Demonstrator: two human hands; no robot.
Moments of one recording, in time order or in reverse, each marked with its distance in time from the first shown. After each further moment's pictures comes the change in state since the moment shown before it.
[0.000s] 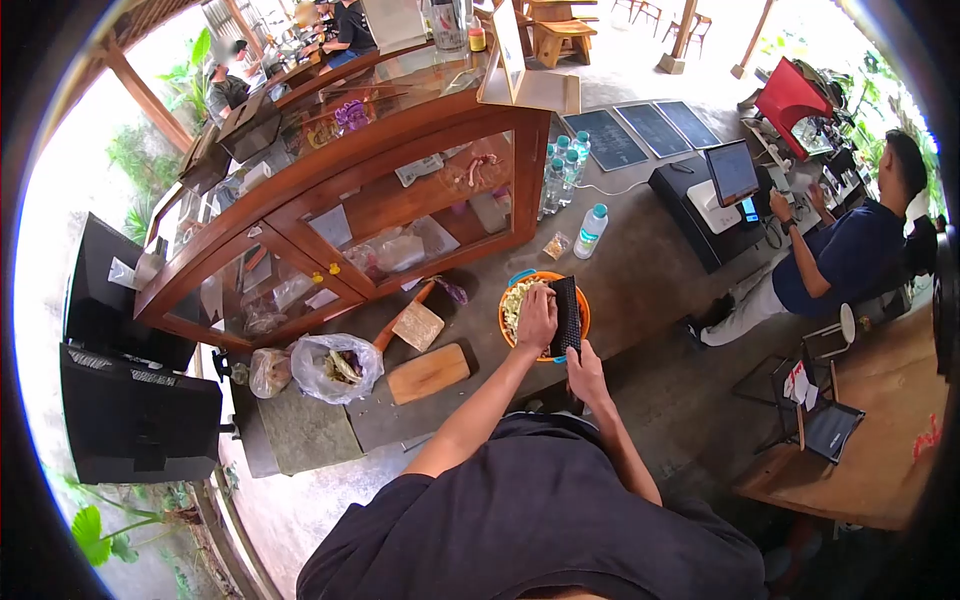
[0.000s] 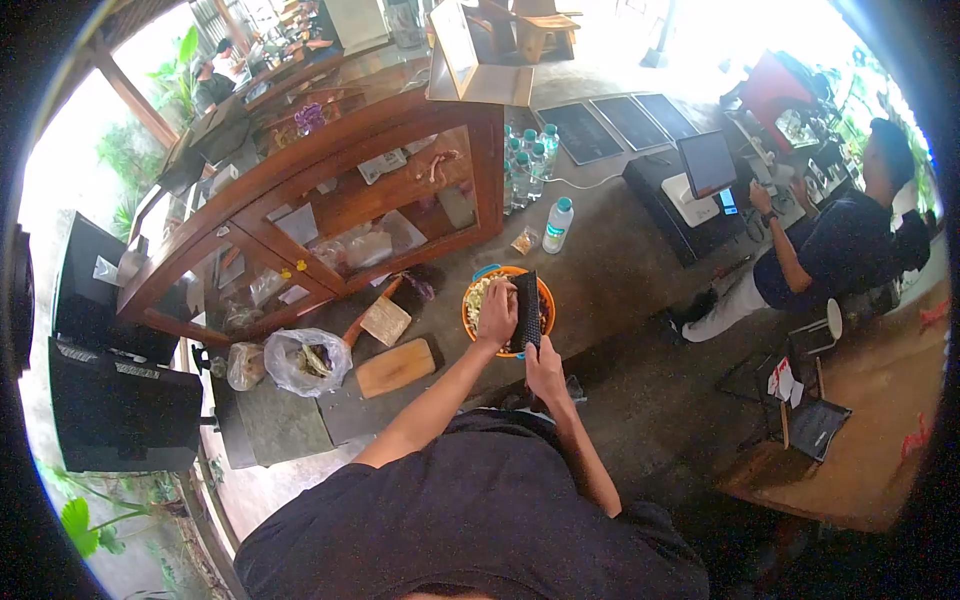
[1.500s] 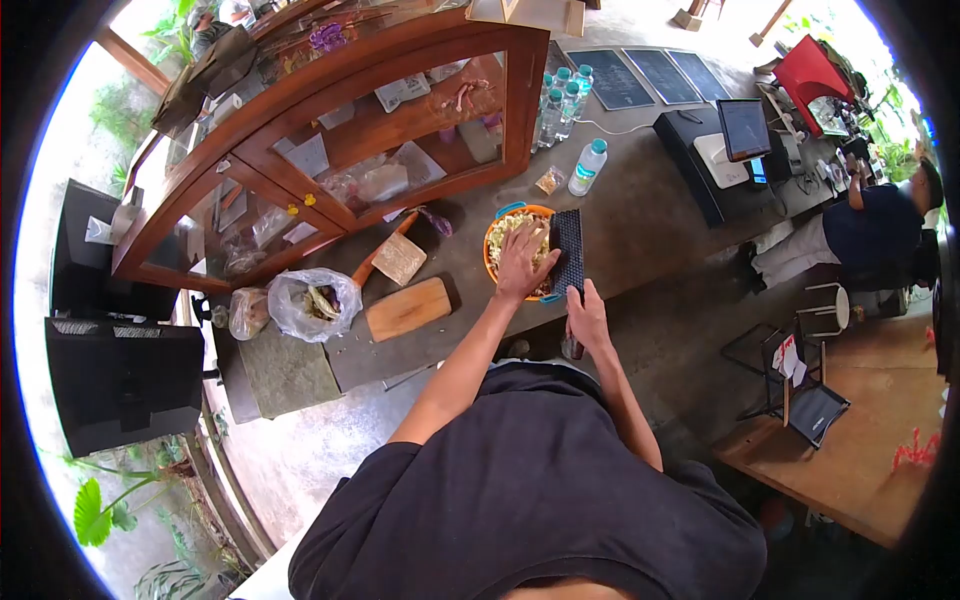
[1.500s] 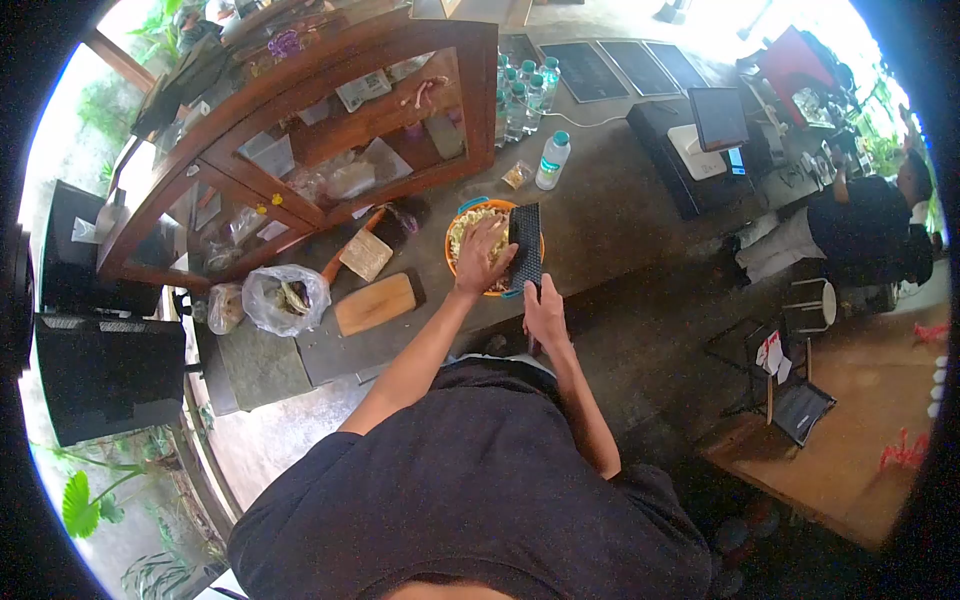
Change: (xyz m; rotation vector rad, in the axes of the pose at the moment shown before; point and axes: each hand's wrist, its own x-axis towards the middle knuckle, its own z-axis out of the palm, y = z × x) left_hand -0.018 0.009 -0.015 0.136 -0.109 0.037; right_hand 0.003 0.001 -0.027 0.162 -0.054 0.056
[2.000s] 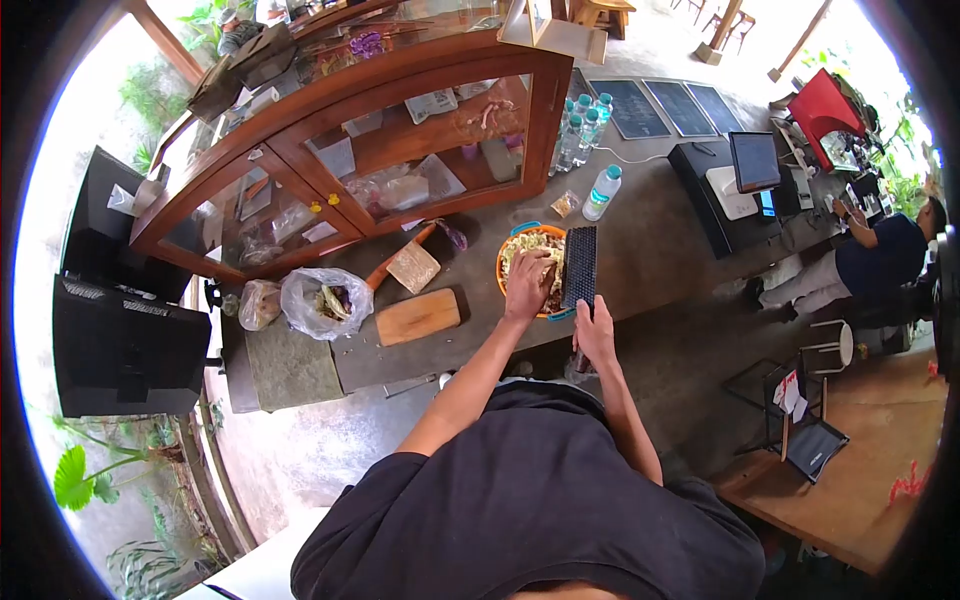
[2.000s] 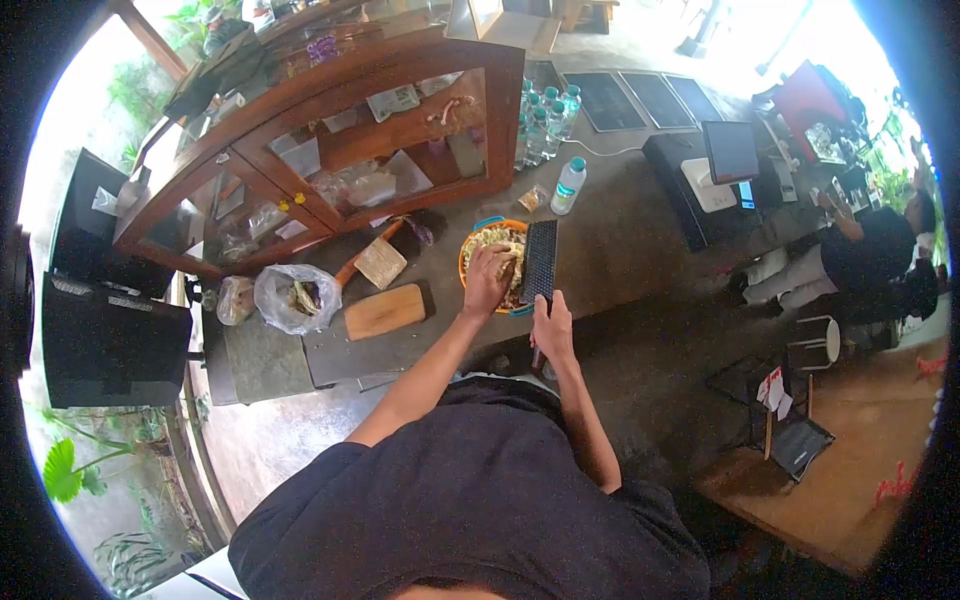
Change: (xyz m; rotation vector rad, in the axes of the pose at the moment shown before) left_hand -0.009 0.008 -0.006 -0.017 0.178 -0.011; right_hand 0.003 -0.003 -0.002 0.034 0.005 -0.040
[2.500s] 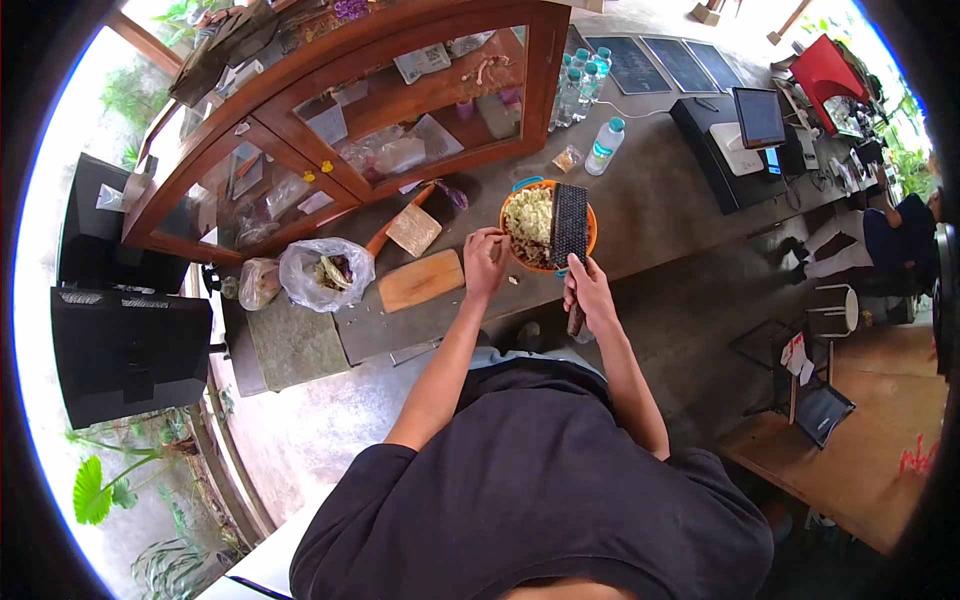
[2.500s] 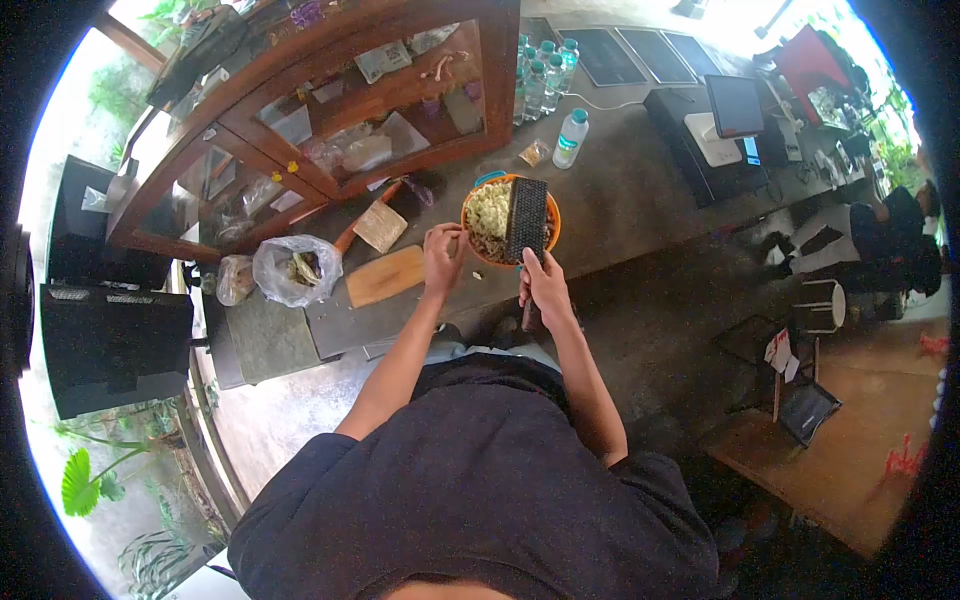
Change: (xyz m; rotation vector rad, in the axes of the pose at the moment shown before) left_hand -0.048 -0.043 -0.064 -0.012 0.052 -0.202; right_hand -0.020 -0.021 0.020 0.434 -0.169 0.273
